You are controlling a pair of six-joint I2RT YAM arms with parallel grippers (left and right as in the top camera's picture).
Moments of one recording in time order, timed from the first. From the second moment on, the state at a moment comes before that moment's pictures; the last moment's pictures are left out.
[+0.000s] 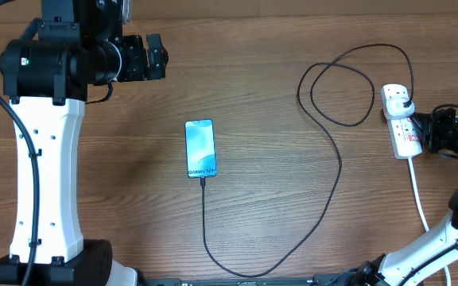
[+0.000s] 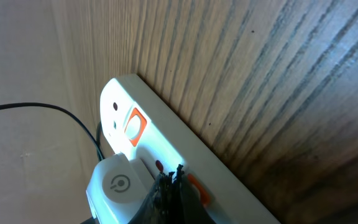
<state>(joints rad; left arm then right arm) -0.07 1.69 2.11 -1.32 0.21 -0.17 -0.70 2.08 1.22 -0.23 -0.75 0.66</state>
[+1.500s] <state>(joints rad) -0.07 1.69 2.11 -1.32 0.21 -0.17 -0.68 2.02 1.17 -0.34 -0.75 0.65</state>
